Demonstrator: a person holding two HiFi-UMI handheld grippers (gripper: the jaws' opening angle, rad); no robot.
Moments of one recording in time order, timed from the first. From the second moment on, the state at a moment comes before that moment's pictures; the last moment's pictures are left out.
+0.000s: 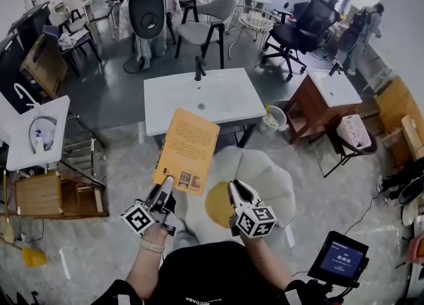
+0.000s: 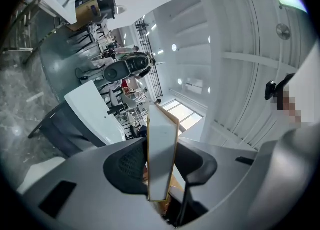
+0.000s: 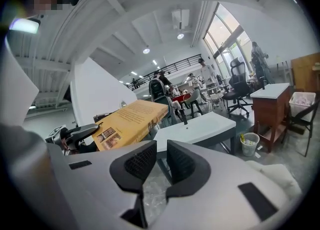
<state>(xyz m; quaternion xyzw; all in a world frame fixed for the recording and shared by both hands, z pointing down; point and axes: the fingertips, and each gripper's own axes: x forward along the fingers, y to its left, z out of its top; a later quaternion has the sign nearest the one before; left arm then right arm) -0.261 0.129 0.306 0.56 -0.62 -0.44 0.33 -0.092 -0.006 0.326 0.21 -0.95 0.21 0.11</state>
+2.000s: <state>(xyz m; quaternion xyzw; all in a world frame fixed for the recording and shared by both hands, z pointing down) -0.329 -0.009 0.437 0.67 -0.55 -0.23 0.44 -0.106 -0.043 0.388 0.39 -0.88 0.25 0.14</state>
